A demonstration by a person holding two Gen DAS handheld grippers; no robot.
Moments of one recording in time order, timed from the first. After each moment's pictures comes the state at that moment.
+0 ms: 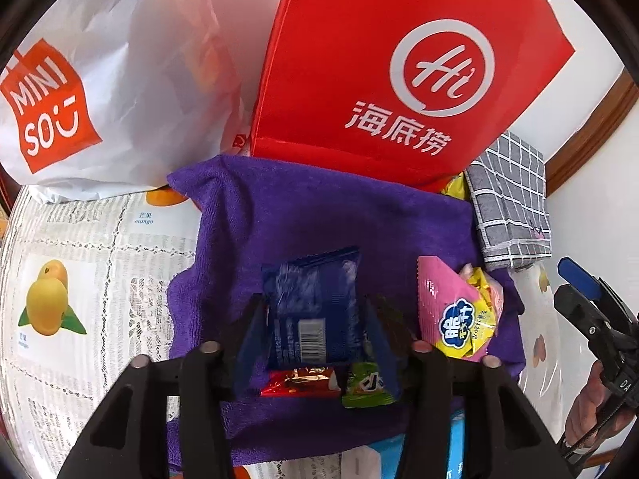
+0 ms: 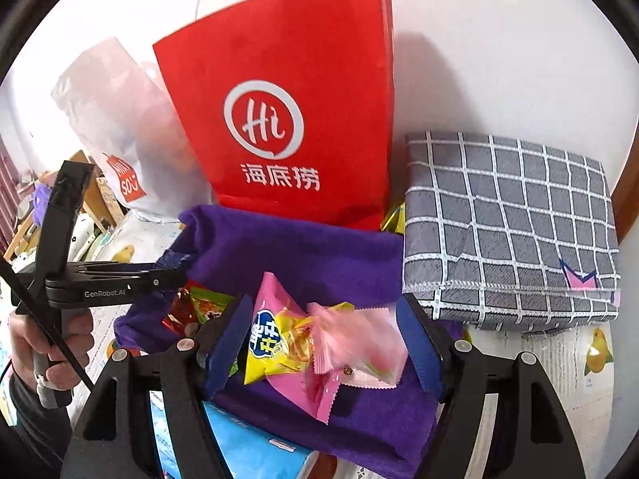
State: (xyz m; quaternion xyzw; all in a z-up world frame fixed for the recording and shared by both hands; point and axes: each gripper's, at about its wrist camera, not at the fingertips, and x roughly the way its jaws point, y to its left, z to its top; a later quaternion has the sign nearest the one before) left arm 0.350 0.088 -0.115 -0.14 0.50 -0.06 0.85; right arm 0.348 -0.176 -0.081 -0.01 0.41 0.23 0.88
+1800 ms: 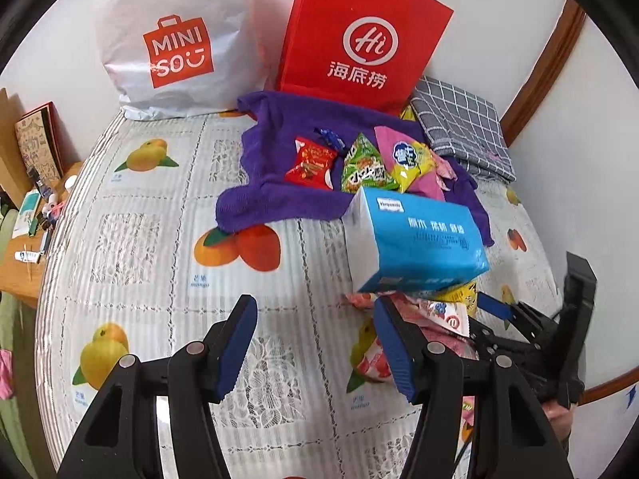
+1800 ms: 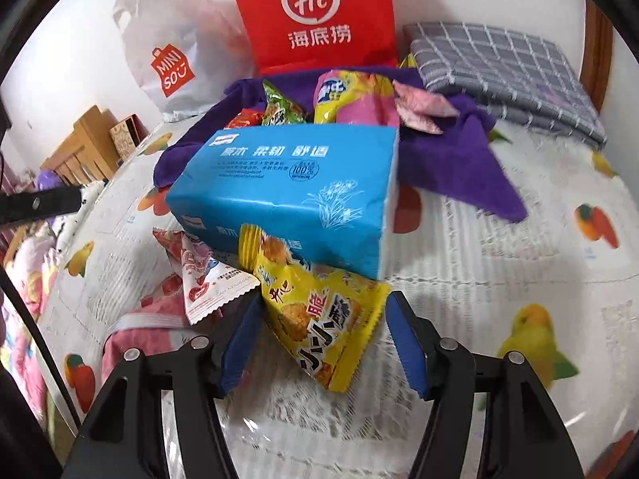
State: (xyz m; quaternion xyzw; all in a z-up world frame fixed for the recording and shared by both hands) left arm 0.126 0.094 -0.087 -0.10 0.48 -0.06 0.87; right arm 0.157 -0.176 -0.174 0.03 0.47 0.21 0.85
